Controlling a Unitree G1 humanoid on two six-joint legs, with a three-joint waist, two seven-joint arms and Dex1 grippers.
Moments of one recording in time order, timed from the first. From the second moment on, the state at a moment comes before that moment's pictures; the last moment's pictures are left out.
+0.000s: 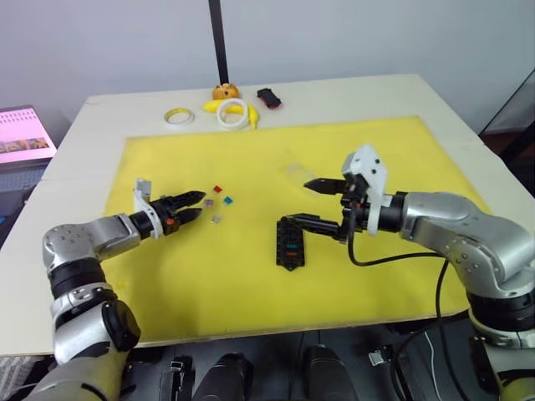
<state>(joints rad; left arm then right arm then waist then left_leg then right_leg) -0.68 0.44 0.68 0.55 -1.01 1.45 -0.24 -0.54 -0.71 0.02 -0.48 0.72 0.97 0.67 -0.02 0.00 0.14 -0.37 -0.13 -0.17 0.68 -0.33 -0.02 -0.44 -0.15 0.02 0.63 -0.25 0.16</state>
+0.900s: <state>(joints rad) -0.72 0.36 0.61 0.65 -0.94 1.34 -0.37 -0.53 -0.73 0.00 -0.48 0.73 0.98 0.68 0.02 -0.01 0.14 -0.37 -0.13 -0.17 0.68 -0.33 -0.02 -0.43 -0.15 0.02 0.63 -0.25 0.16</state>
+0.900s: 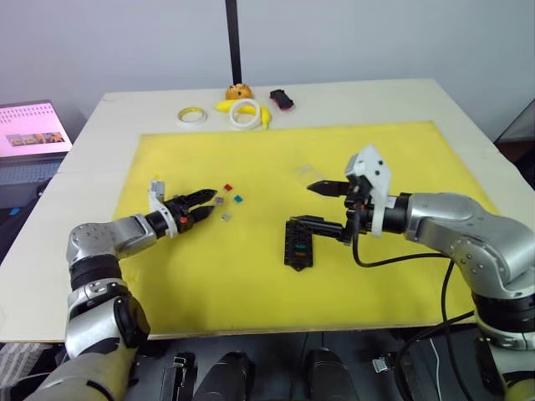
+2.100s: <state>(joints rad) -0.81 0.34 0.57 0.79 -0.80 1.23 -0.45 -0.50 -0.73 0.00 -0.51 0.76 1.00 0.63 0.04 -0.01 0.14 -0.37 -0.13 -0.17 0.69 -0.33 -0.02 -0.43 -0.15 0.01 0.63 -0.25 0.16</state>
